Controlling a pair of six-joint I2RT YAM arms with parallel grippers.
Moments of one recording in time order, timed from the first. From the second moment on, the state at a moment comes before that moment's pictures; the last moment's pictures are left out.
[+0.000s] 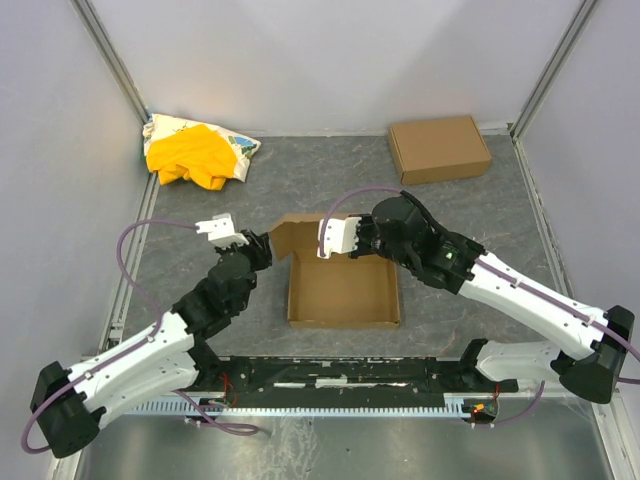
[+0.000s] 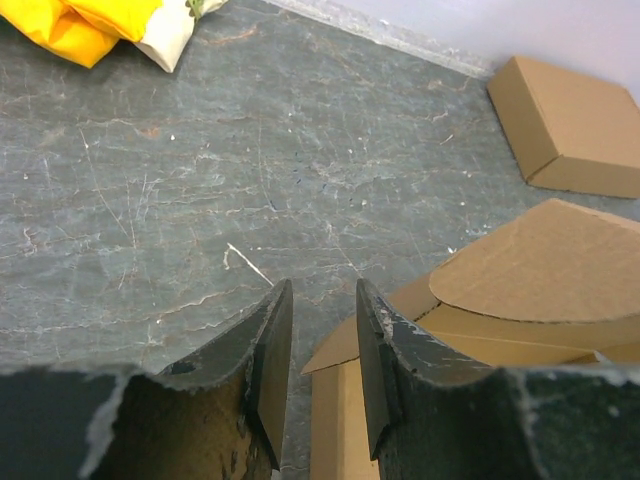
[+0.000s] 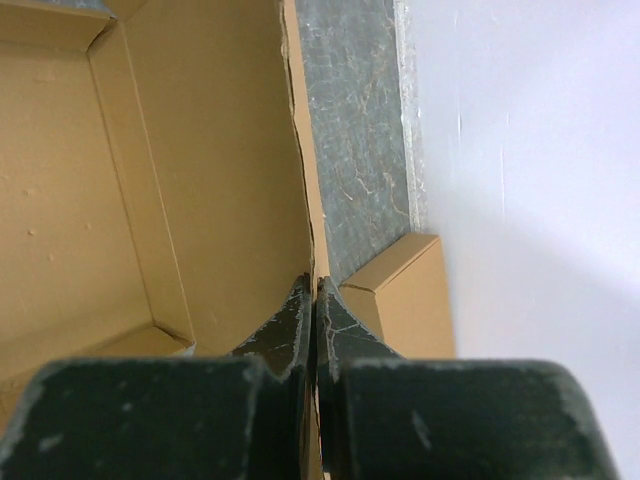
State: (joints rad) left arm -0.81 0.73 0.46 0.07 -0.75 -0.53; right arm 0.94 1.21 1.18 -0.50 0.18 -0.88
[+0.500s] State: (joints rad) left arm -0.79 0.88 0.48 0.17 -0.63 -0.54; right arm 0.94 1.19 1.16 -0.48 0.19 -0.86
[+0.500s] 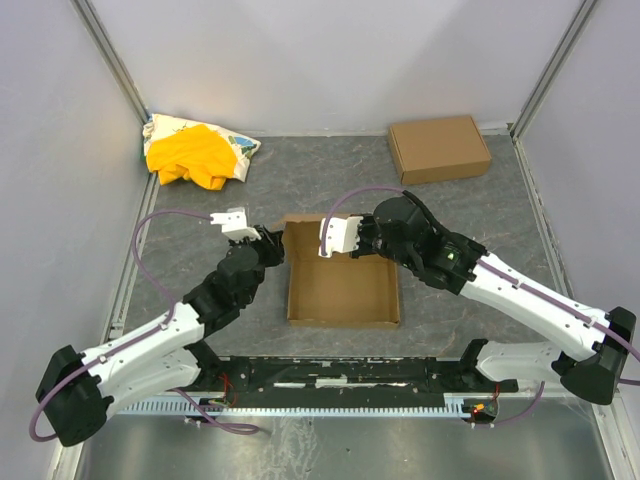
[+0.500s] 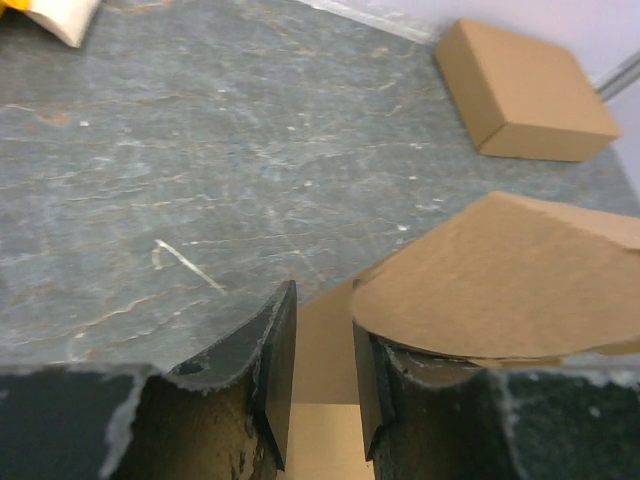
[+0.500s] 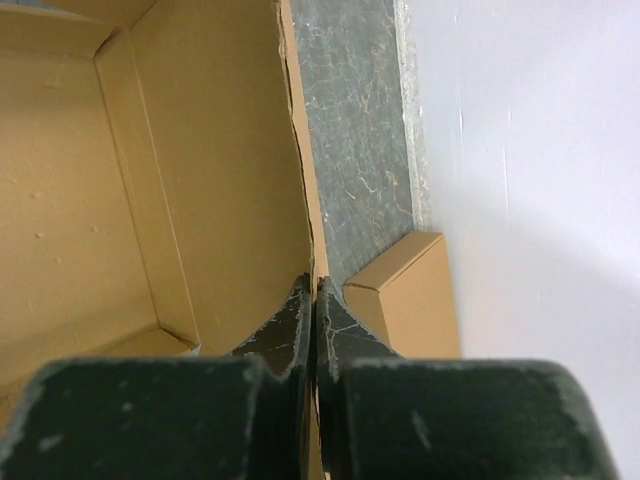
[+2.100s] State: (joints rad) left arm -0.79 0.64 0.72 -0.09 -0.25 -0.09; right arm 0.94 1.25 1.27 -0.57 0.16 -0.71
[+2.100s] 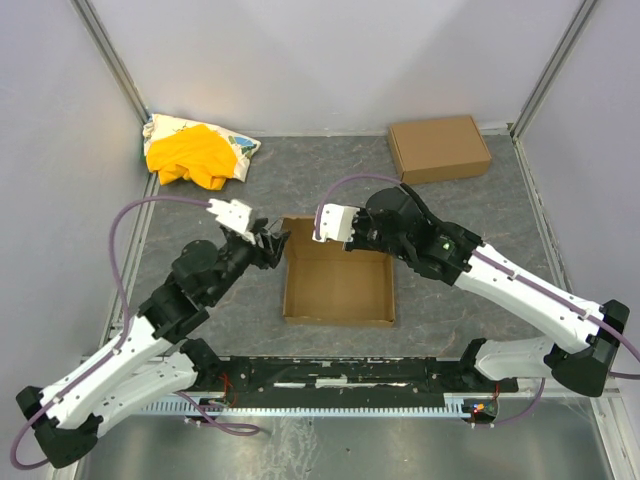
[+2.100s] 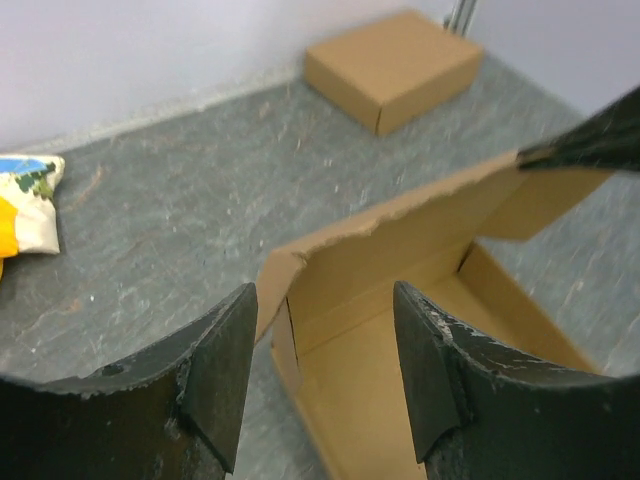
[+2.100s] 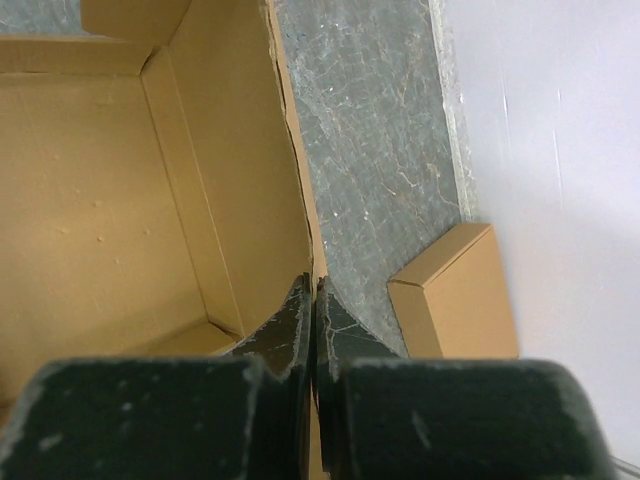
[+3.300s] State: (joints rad) left arm -0.79 0.74 0.71 -0.11 -0.35 0.09; right arm 0.94 1.24 1.28 -0.59 0.16 -0.69
